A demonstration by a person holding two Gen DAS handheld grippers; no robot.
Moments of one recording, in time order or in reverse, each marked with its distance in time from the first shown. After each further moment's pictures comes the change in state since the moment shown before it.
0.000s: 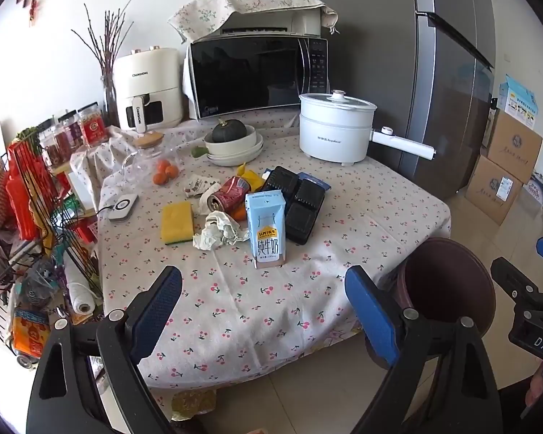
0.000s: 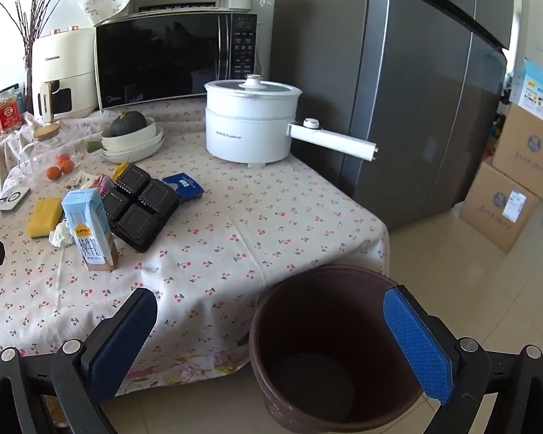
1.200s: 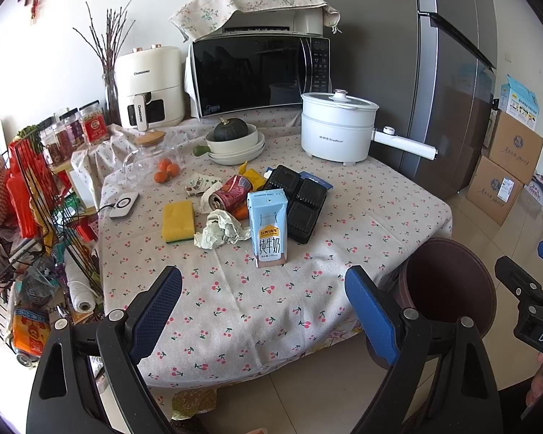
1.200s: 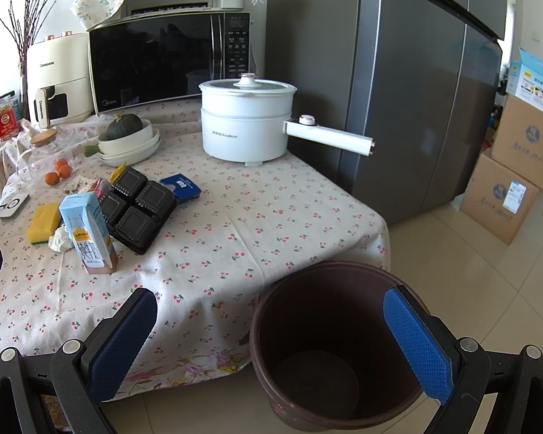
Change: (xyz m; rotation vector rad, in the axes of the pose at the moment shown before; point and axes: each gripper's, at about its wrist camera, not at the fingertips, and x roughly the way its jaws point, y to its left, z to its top) left arm 0.000 0.002 -0.002 0.000 0.001 -0.002; right arm 0.001 -0.004 -0.002 0.027 0.003 0.006
